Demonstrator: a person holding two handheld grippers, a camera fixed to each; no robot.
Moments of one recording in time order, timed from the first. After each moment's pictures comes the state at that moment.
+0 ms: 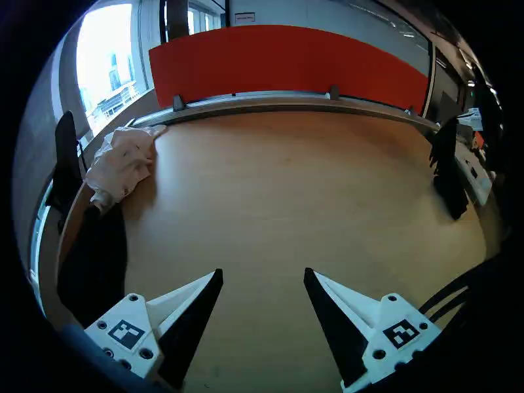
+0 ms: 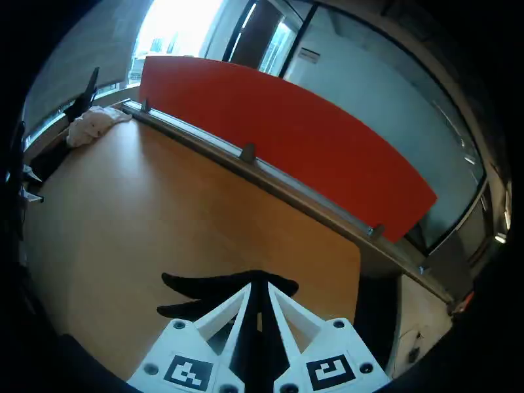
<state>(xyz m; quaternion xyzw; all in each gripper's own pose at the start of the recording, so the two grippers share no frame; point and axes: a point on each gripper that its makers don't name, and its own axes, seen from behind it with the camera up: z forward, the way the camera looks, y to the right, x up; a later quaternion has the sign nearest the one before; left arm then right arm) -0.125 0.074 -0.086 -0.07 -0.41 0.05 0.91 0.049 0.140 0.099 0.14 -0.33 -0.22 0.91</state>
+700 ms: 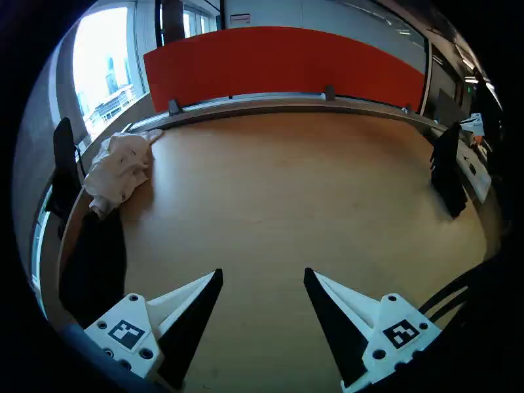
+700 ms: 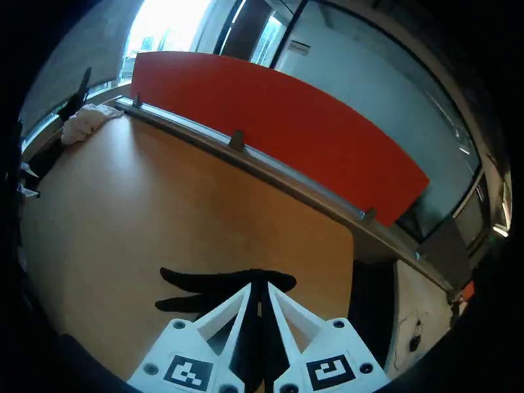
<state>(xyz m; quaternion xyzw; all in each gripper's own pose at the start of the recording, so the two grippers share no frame) -0.120 0.080 -0.083 -0.07 -0.41 0.06 0.91 0.038 0.174 0.074 0.11 -0.35 -0.21 0.91</state>
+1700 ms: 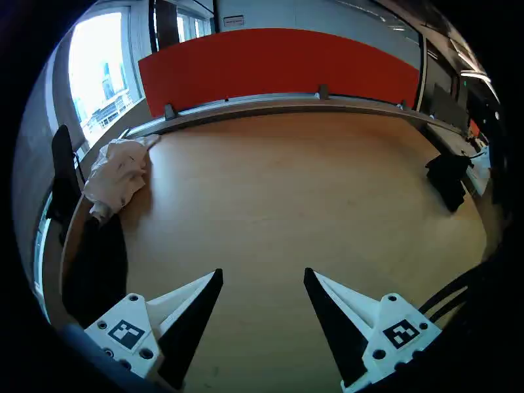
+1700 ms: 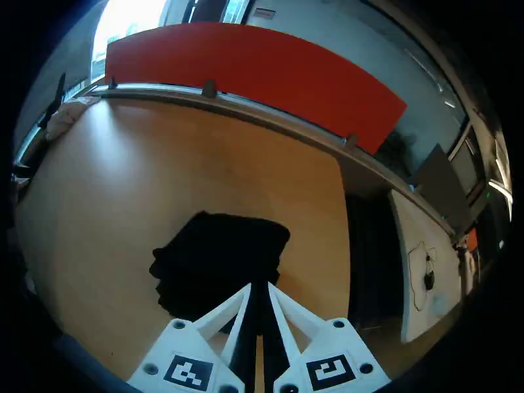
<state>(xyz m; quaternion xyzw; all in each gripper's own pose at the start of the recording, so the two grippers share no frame) -0.114 0.085 -0.088 -0.08 -0.40 0.07 0.91 -0.038 0.250 -0.036 0.04 -0.43 -0.15 0.89</state>
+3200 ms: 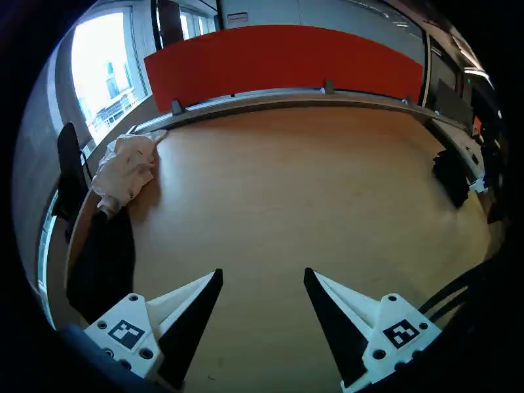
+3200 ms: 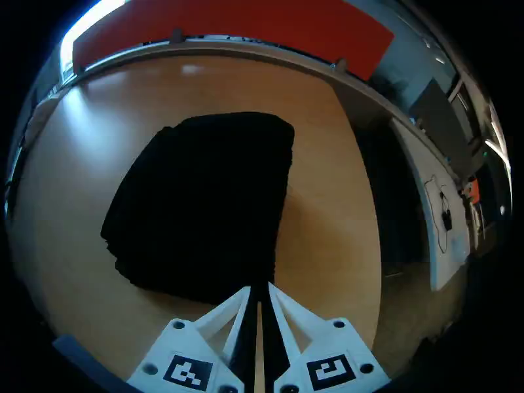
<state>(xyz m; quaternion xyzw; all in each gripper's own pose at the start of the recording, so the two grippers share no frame) -0.117 0.074 -0.103 -0.06 -0.41 0.08 0.91 -0.149 0.283 -0.078 -0.02 -0.53 -0.10 0.84</state>
